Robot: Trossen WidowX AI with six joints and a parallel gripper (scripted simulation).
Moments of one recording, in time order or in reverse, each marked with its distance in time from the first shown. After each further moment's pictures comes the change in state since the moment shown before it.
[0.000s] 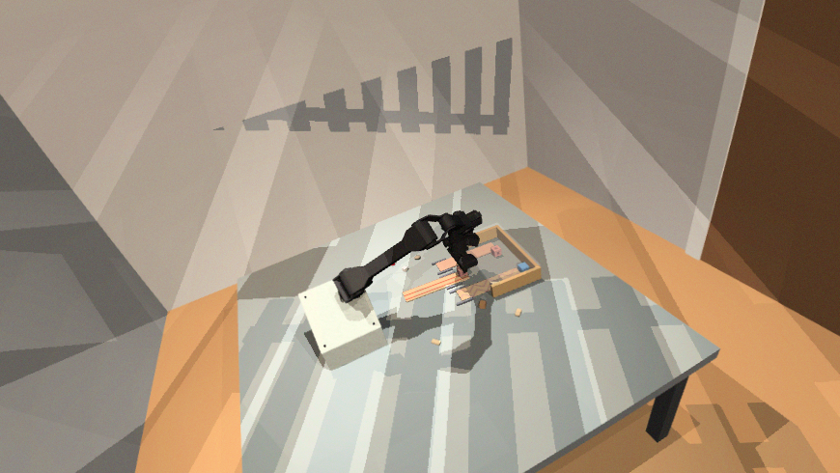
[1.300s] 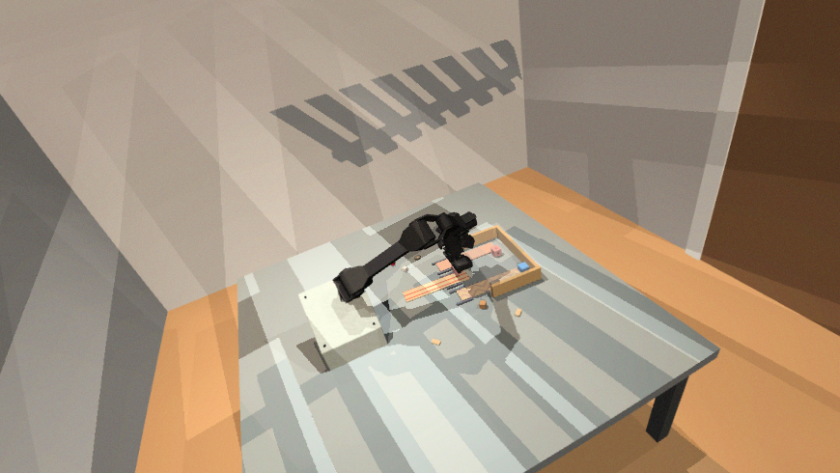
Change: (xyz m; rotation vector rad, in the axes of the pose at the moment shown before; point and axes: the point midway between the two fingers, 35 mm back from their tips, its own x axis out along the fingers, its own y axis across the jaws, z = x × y) arm -0.003 -0.004 -0.022 -0.004 0.001 -0.004
